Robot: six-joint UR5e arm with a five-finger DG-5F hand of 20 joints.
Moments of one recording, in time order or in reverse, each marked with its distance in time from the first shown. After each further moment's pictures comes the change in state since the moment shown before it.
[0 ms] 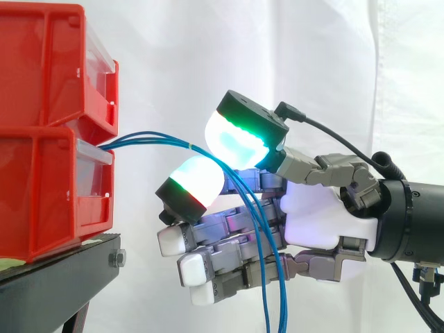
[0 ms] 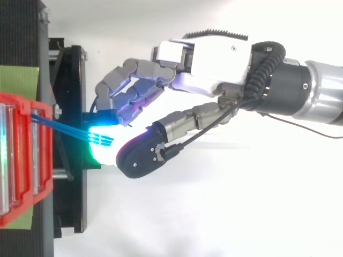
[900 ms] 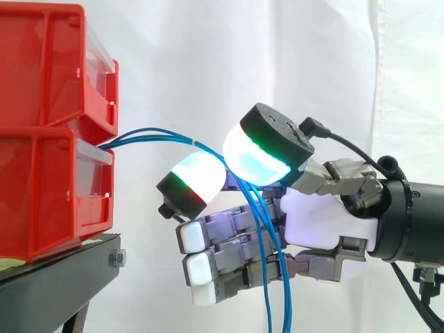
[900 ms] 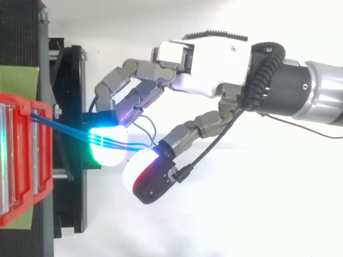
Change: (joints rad) arm 0.001 0.000 0.000 0.000 0.000 -0.001
